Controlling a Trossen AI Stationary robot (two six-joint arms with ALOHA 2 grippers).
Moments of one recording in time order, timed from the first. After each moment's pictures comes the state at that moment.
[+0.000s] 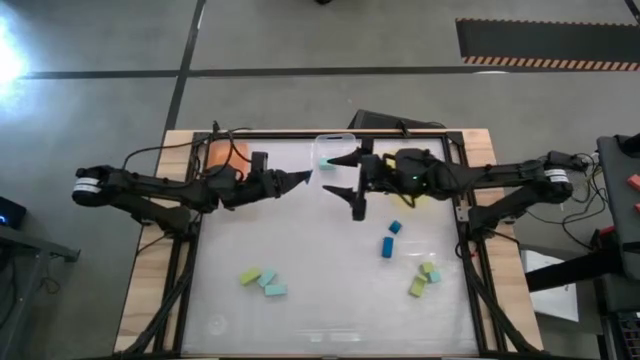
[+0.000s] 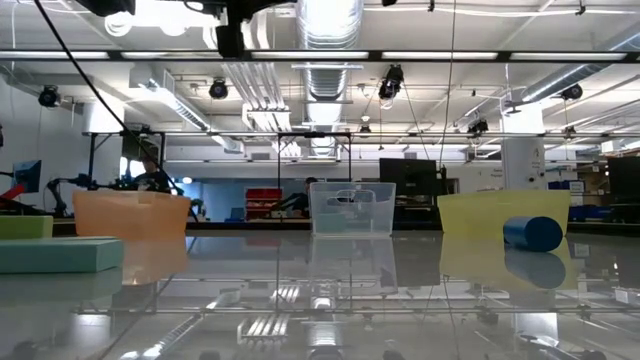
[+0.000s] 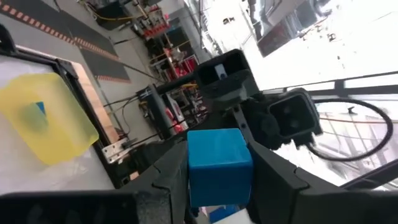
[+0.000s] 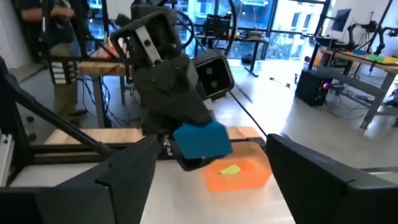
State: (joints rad) left arm 0.00 1.15 0.74 0.61 -0.26 -1.09; right arm 0.00 1.38 1.20 0.11 0.13 -0.08
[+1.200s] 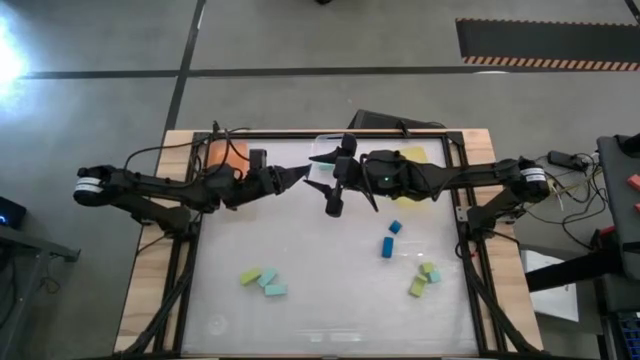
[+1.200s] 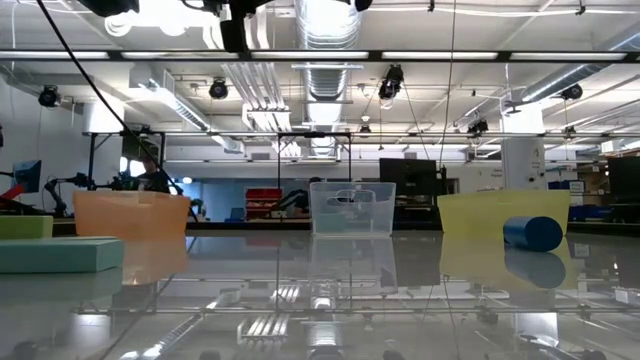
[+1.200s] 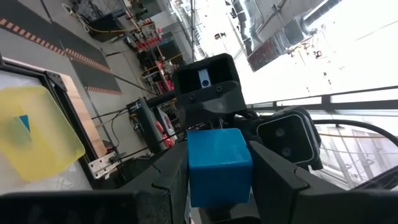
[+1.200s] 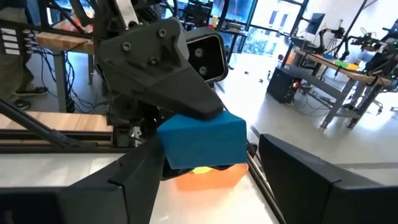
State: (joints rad) left arm 0.00 1.16 0.75 0.68 -0.29 -1.10; right arm -0.01 1.56 1.35 0.09 0.24 -0.19
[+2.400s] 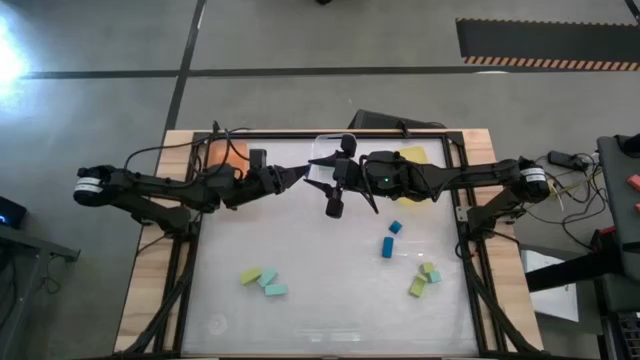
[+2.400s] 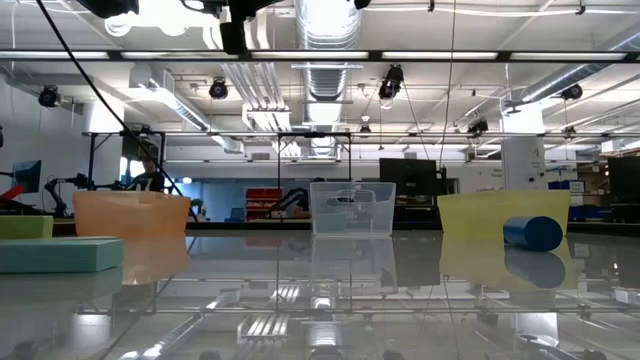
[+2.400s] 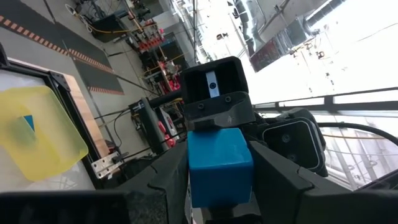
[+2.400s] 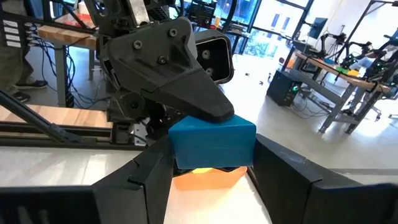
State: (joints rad) left arm 0.00 1.16 0.75 0.67 -0.29 -1.10; right arm -0.01 1.56 1.35 0.09 0.23 -0.22
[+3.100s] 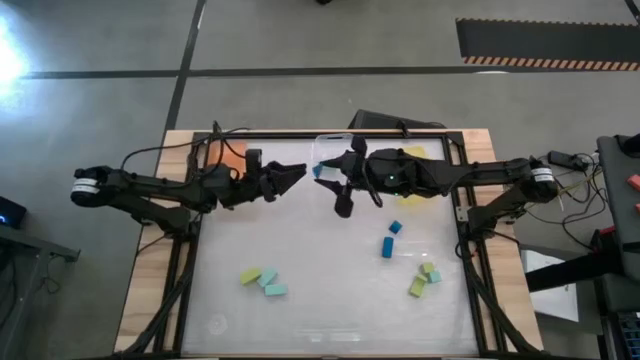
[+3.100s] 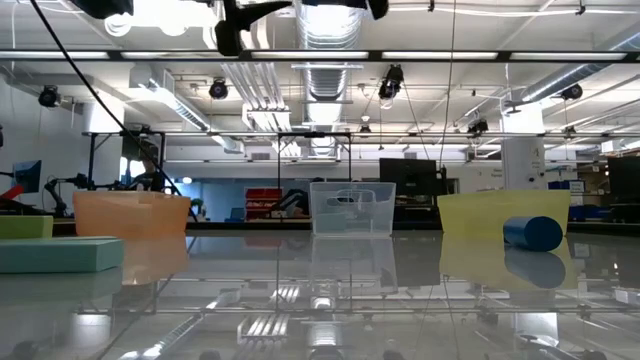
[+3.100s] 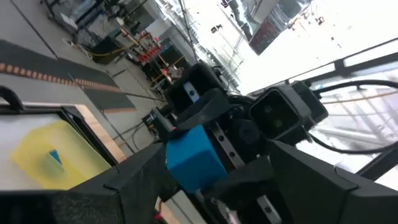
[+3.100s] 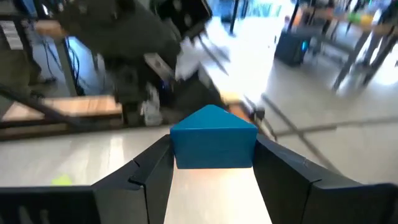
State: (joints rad) left arm 0.01 1.13 0.72 0.67 -0.27 -0.85; right arm -0.01 1.49 1.35 -0.11 0.24 -0.02
